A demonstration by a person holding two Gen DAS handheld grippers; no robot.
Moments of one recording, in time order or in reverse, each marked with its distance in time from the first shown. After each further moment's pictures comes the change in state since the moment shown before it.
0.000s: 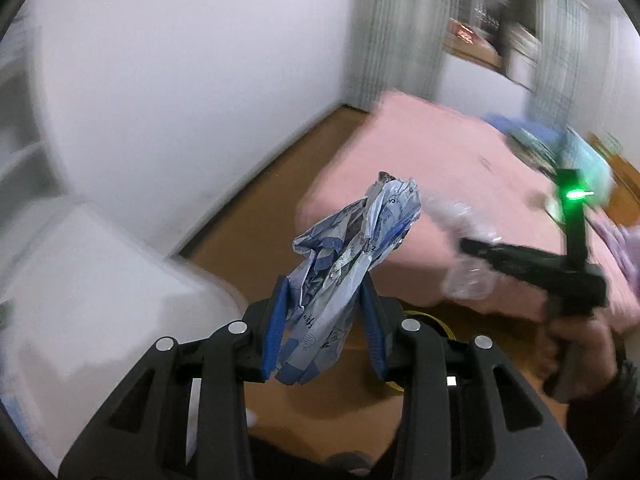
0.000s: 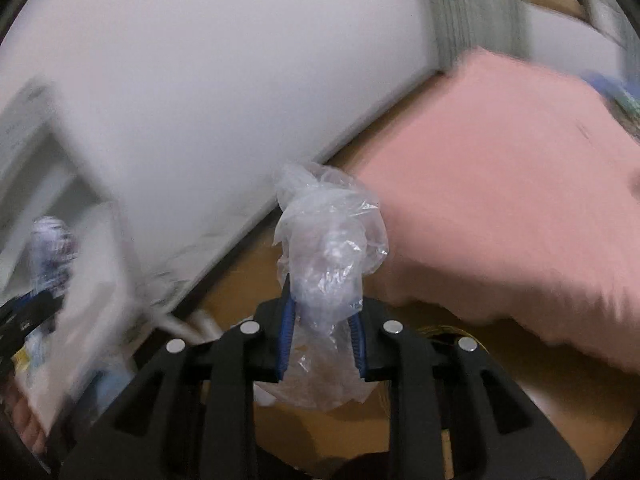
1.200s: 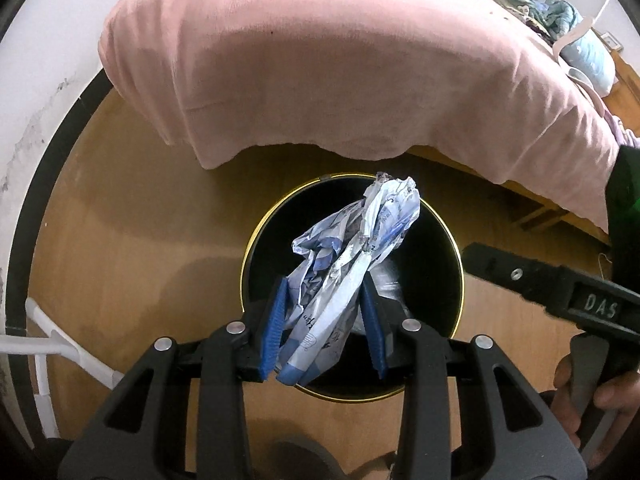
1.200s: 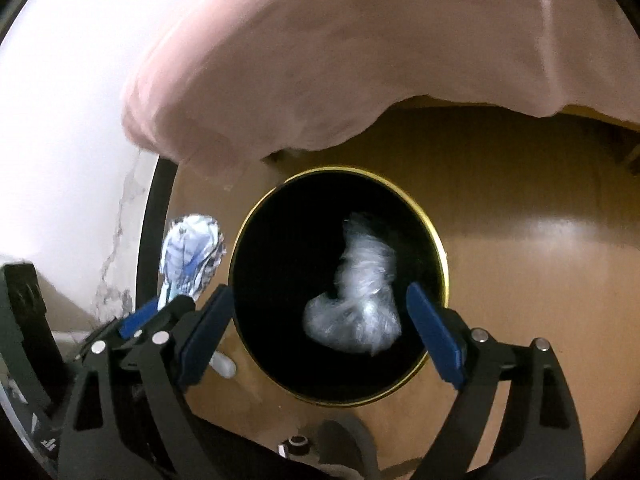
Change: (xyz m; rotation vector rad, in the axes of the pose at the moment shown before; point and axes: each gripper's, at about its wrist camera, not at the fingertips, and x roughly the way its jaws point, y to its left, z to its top) left arm 0.370 -0.144 -0.142 0.078 0.482 -0.108; right arm 0.183 -0.240 -0.161 0.491 0.273 0.064
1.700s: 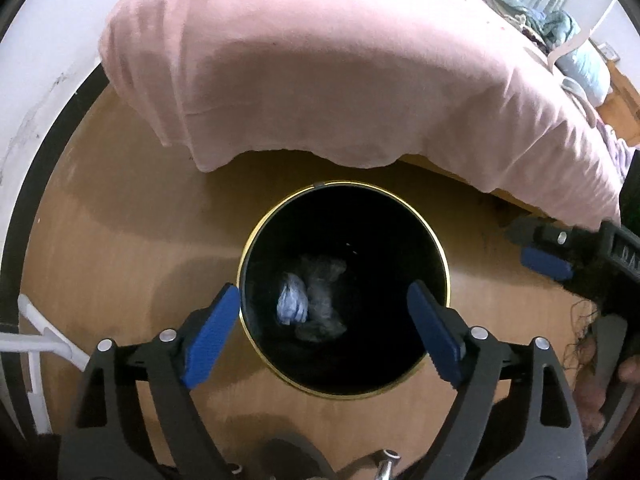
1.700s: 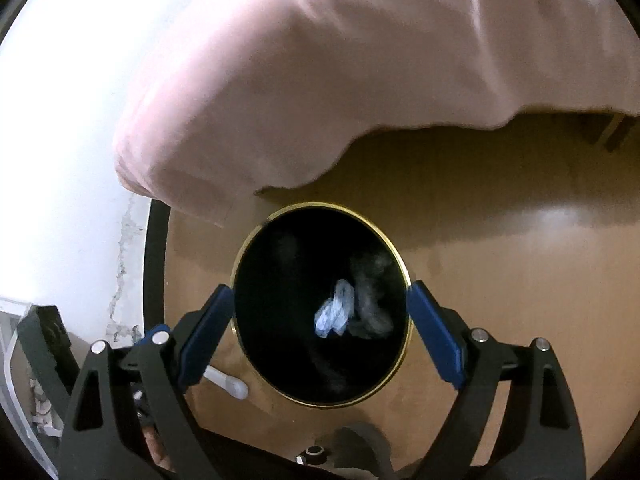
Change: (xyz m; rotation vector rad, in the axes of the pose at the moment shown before) left arm -0.019 0.005 0.004 -0.023 -0.008 -0.048; right arm -0.054 0.009 0.019 0.035 -0.071 -0.038
